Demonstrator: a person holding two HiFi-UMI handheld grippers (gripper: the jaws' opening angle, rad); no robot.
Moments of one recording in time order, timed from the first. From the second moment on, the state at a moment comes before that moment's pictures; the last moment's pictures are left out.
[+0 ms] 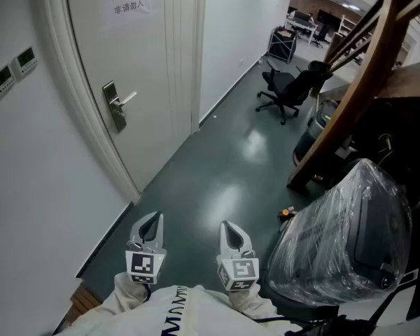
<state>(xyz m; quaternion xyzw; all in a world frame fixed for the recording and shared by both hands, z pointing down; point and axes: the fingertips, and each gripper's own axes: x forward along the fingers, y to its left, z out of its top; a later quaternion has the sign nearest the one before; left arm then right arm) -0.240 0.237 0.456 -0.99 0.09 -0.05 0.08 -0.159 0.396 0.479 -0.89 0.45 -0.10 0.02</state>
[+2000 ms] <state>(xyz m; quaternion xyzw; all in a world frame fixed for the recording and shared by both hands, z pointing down) -0.047 0.078 0.498 -0.99 0.06 -0.10 0.07 0.021 0.227 0.514 -0.87 0.46 -0.14 0.04</state>
